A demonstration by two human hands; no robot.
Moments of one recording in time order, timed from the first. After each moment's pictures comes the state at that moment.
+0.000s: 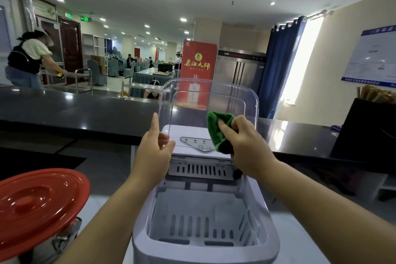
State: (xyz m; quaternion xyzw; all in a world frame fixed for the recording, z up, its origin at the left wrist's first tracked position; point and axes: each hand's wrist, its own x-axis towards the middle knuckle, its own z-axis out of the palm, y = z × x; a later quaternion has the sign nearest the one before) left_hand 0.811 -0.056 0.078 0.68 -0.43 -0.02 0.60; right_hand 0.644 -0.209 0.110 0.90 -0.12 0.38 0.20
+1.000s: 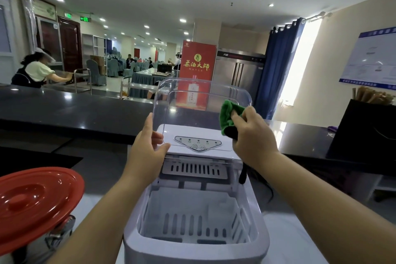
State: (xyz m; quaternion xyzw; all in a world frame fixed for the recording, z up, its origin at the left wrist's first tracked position) left_hand 0.814 -0.058 0.074 0.69 -0.43 0.01 0.59; right_hand 0.634 -0.214 0.127 0.86 -0.22 0.42 0.21
